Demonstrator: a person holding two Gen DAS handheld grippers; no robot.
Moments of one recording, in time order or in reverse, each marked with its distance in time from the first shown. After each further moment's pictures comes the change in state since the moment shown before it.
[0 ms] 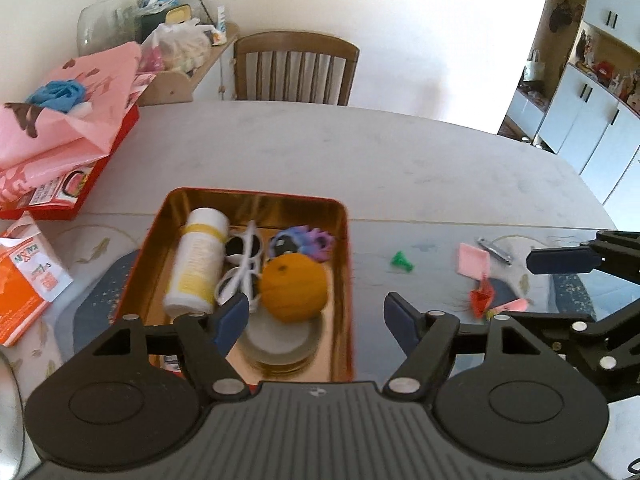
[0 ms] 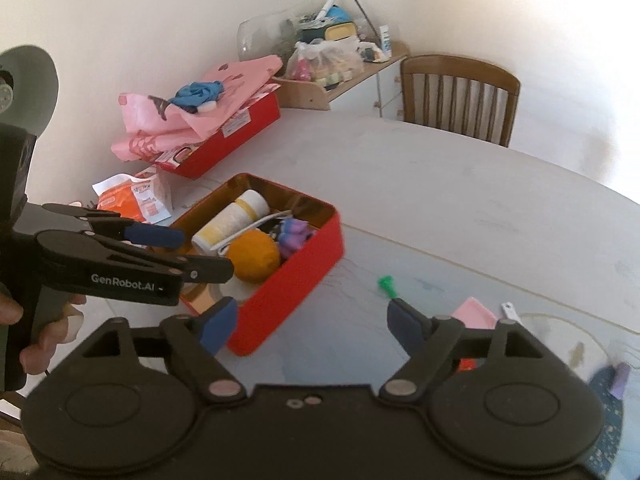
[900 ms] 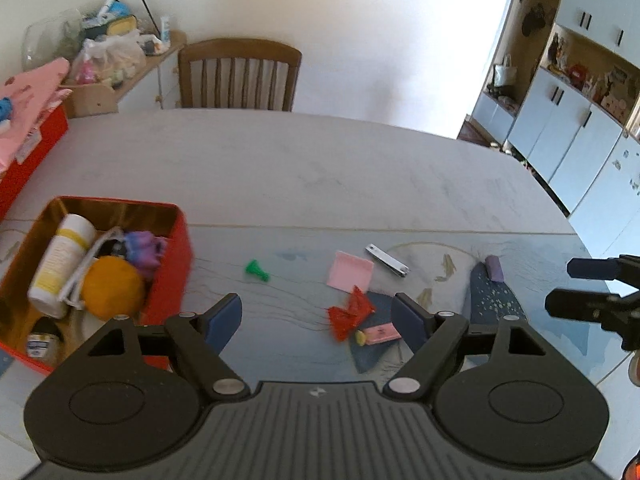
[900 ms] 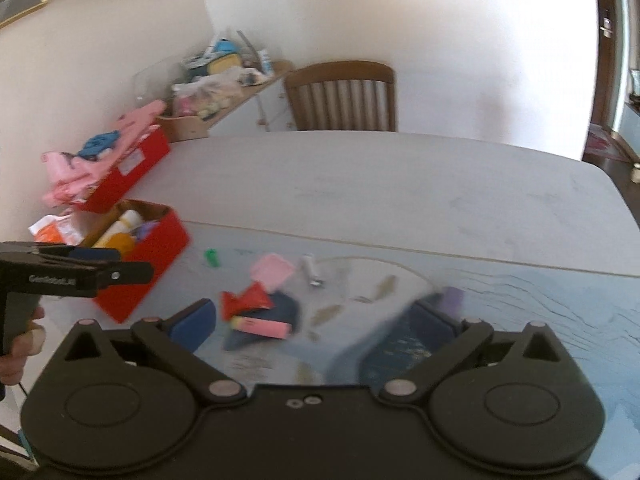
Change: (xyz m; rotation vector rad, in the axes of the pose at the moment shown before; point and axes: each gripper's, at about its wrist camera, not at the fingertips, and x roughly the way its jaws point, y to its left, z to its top) left arm 0.025 -0.133 -0.005 0.004 -0.020 -0.074; right arm -0.094 -0.157 -0.075 0.194 -0.078 -0.155
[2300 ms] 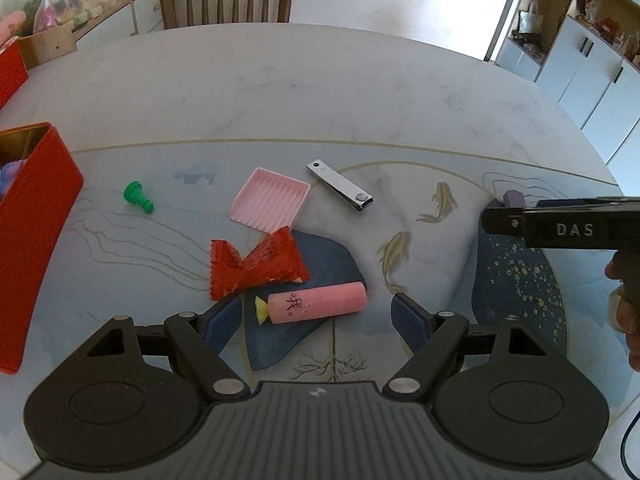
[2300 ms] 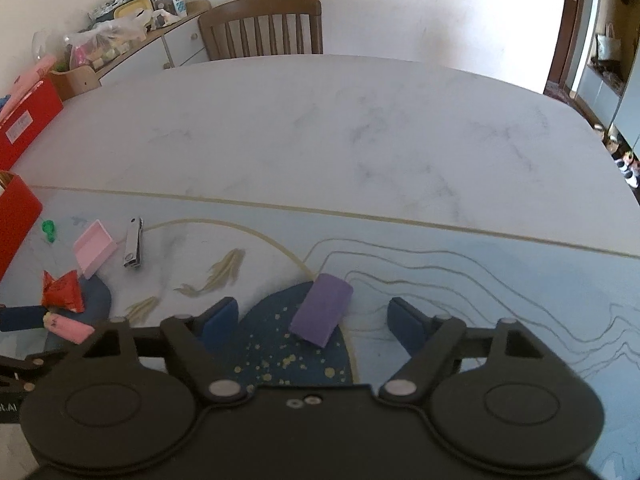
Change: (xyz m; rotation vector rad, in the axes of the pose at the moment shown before) left arm 0.115 -0.078 -0.029 -0.010 0.167 0.077; right arm 0.116 -0.092 -0.001 0.023 0.160 -0.167
